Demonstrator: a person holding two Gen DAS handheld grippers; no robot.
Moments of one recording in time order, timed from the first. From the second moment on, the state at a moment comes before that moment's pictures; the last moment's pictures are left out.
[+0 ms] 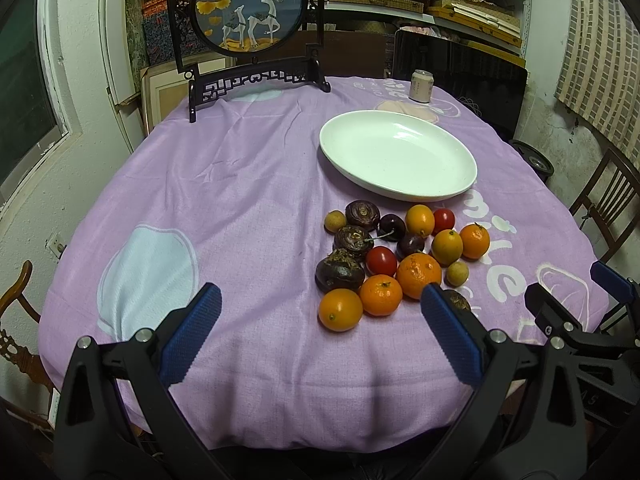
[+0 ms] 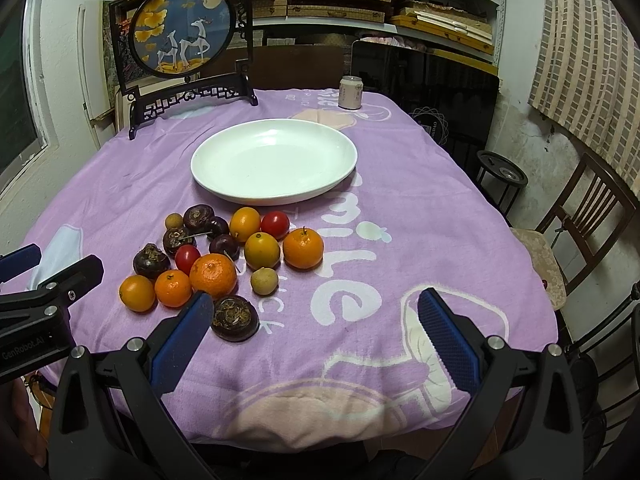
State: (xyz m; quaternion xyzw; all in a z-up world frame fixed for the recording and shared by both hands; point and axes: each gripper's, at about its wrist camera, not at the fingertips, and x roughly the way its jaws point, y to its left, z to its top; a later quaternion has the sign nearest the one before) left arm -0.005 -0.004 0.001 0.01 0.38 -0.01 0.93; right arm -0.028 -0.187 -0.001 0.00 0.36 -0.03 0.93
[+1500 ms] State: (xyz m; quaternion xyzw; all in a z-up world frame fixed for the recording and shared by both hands) left arm -0.008 0.058 -0.051 -0.02 0.43 0.02 0.90; right arm 0.007 -0.141 -0.073 -0.03 0.44 0.10 0.89
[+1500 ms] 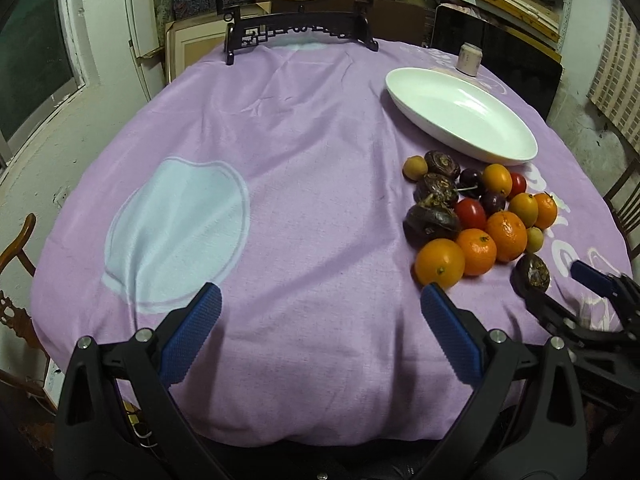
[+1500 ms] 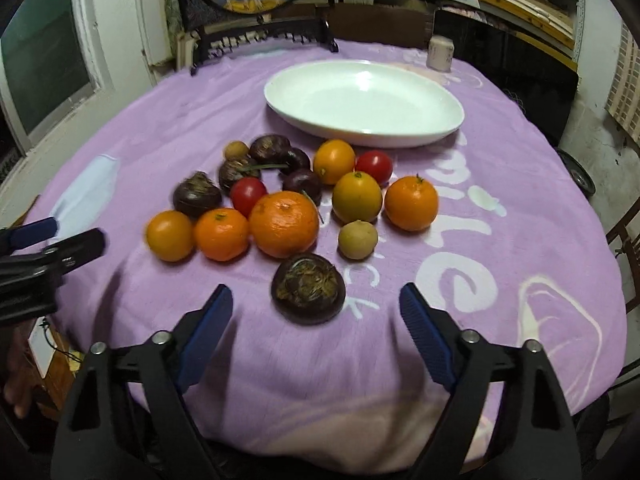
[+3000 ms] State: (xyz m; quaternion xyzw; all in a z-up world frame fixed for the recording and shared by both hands) left arm 0.041 0.019 -0.032 -0.03 0.43 -0.10 0.90; right arm 0.021 -0.199 -0.047 0.05 0.41 0.13 0.90
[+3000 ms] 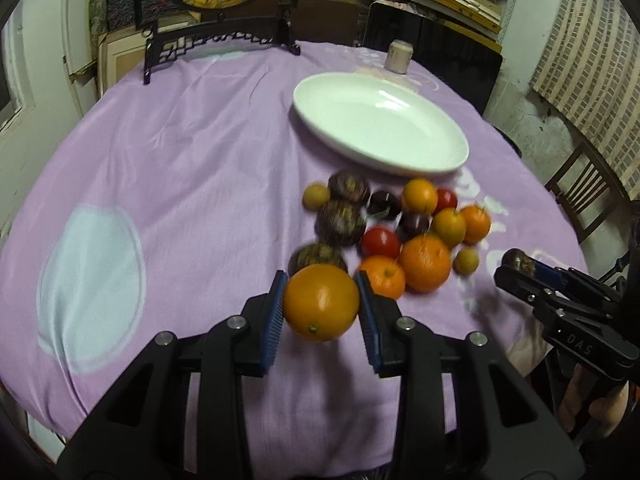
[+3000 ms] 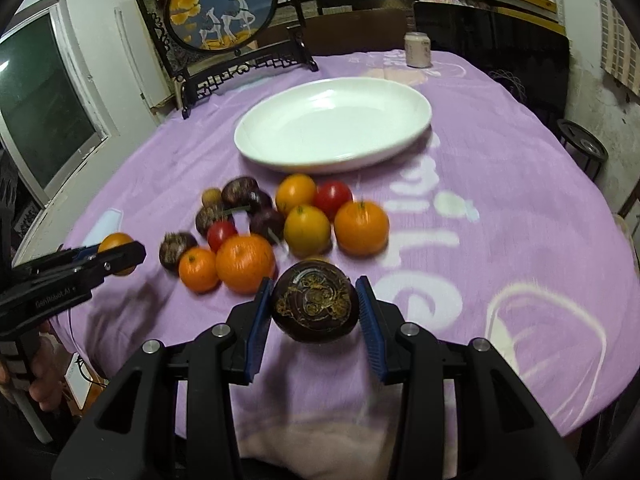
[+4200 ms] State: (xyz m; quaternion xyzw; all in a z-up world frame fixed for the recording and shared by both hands) left arm 0.223 -0.019 0.025 -0.04 0.43 -0.09 0.90; right arm 0.190 -0.220 0.004 -0.02 0.42 0.11 0.90
